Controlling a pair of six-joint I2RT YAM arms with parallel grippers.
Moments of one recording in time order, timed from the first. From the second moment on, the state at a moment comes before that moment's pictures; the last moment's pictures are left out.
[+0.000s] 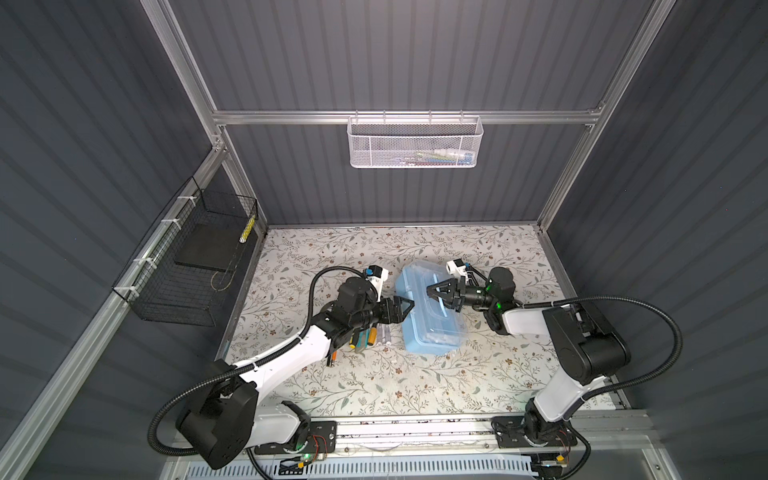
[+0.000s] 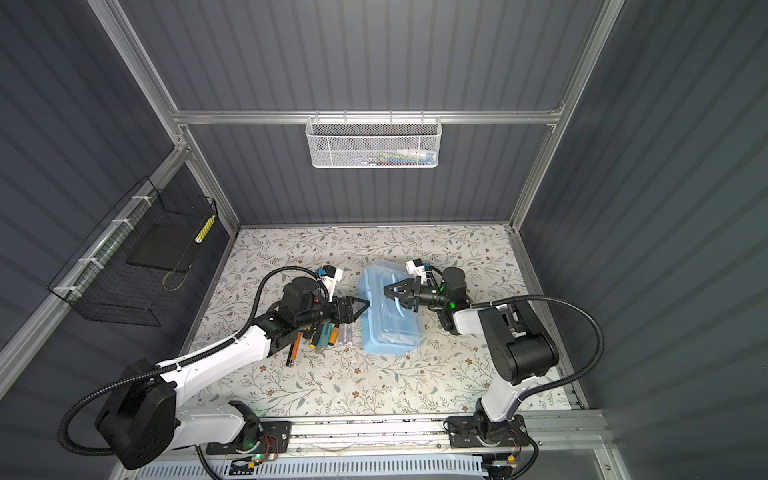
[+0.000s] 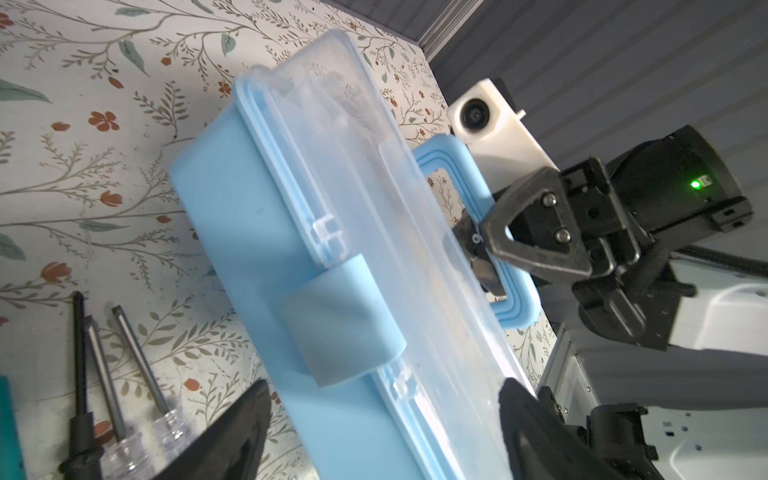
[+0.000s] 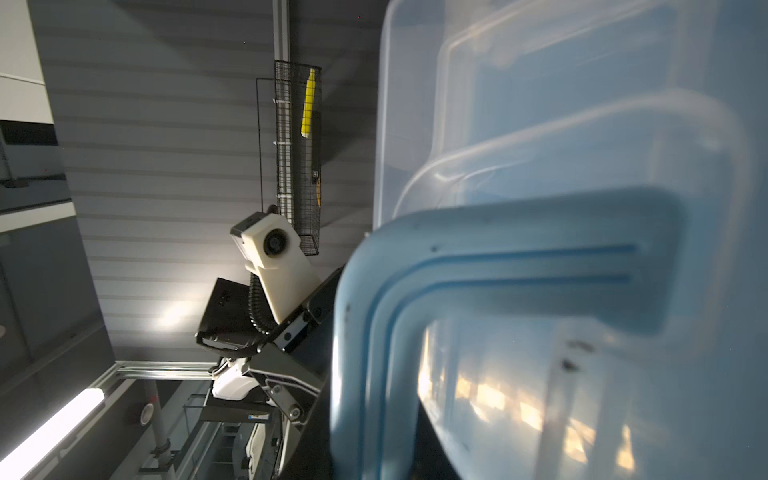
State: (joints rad) left arm -0.66 1.31 0.73 0.10 0.36 -0.62; right arm 0.28 1.76 0.65 1.11 -1.13 1.48
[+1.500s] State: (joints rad) left arm -0.57 1.75 0.72 0.91 0.67 -1.18; right arm 0.19 1.87 0.62 1.41 -1.14 1.63
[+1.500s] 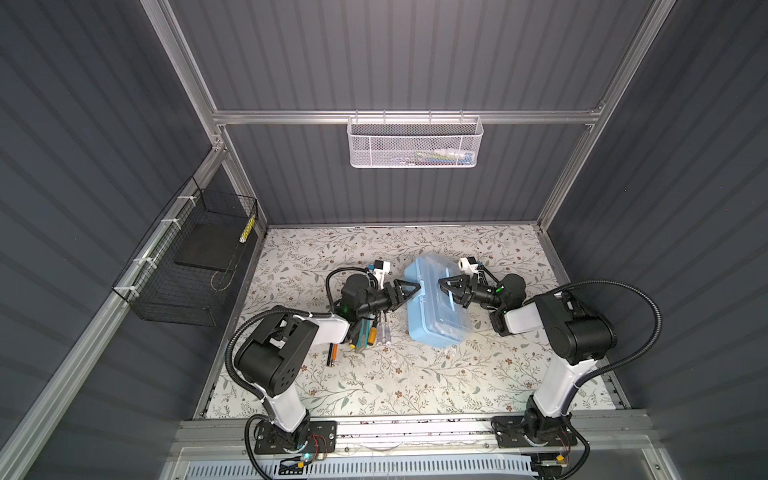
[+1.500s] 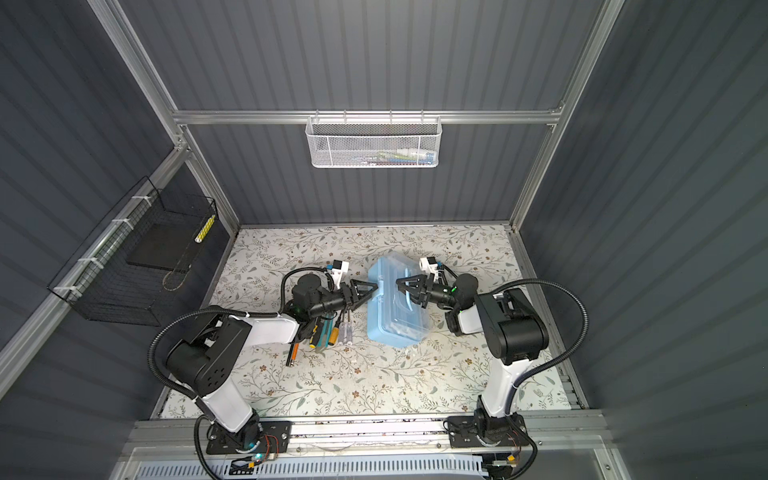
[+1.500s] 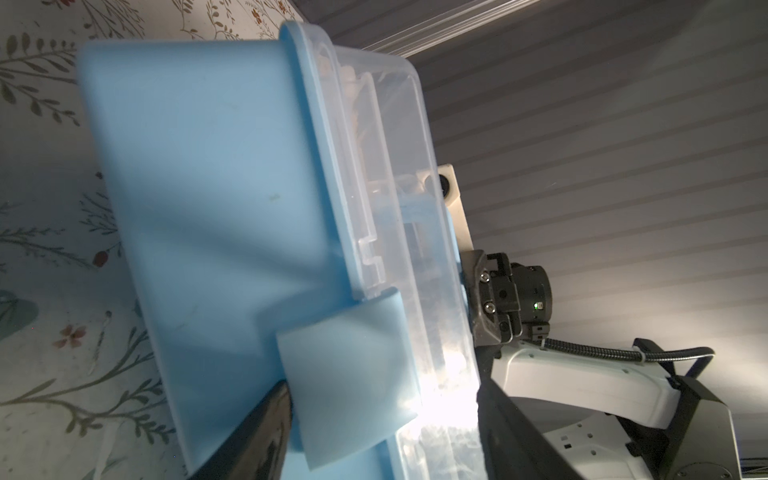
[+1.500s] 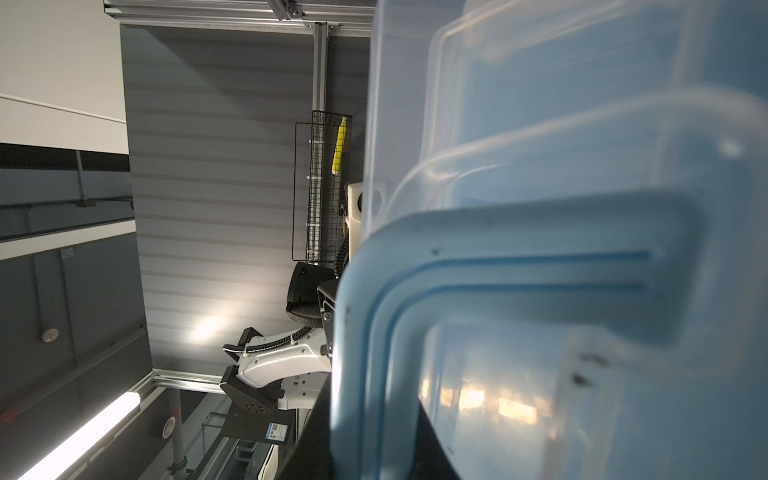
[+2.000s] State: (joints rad) left arm -0.56 1.87 0.73 1.23 0.73 -1.40; right arm 0.19 1.90 0.64 1.44 -1.13 1.64
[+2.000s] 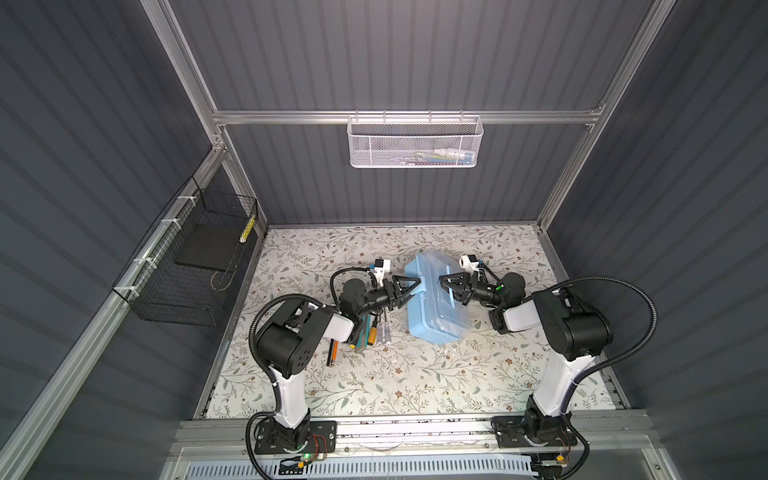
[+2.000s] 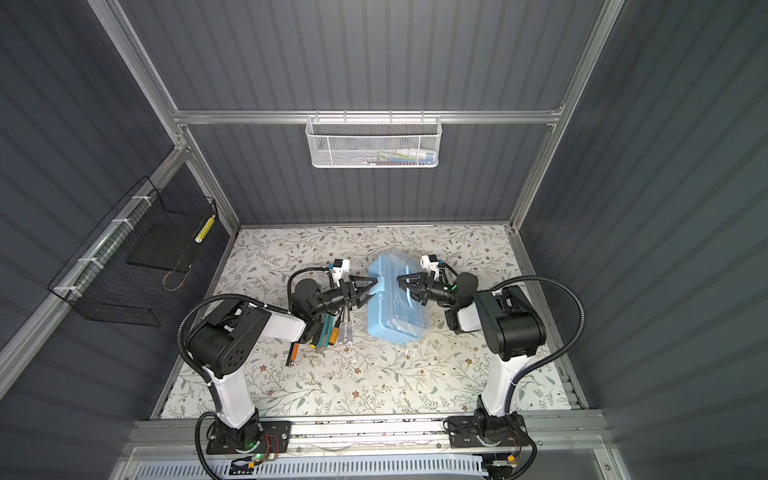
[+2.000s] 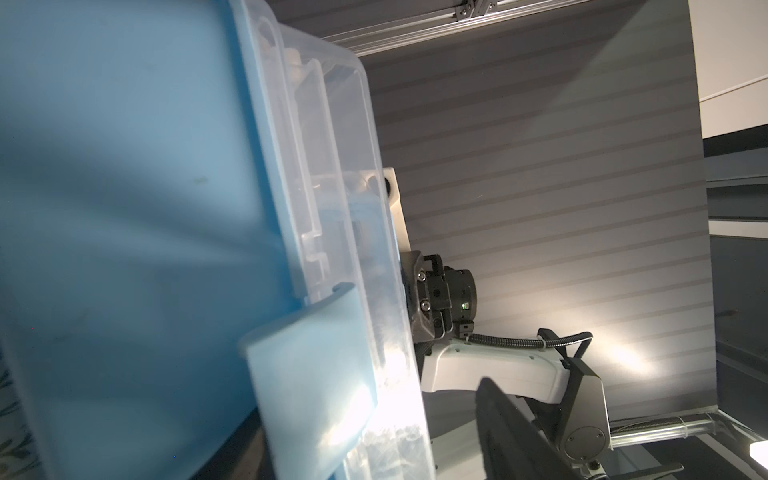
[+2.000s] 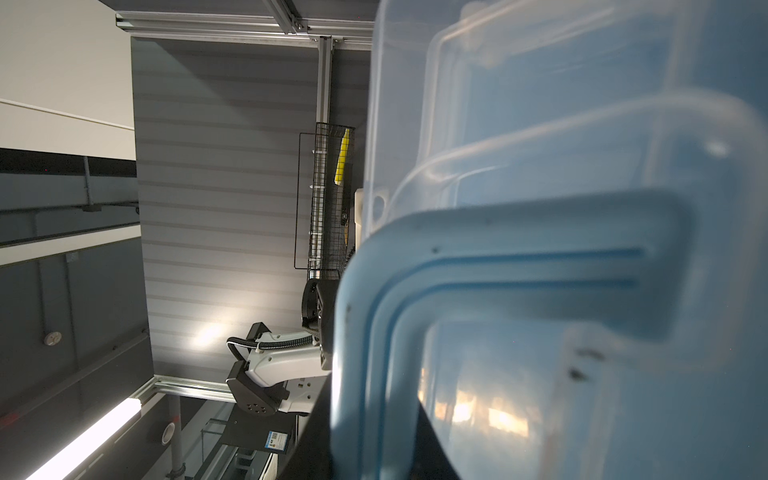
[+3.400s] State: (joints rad) left arm -0.59 1.51 0.88 0.13 0.44 -0.70; right arm 0.35 1.45 0.74 0.24 -0.99 0.98
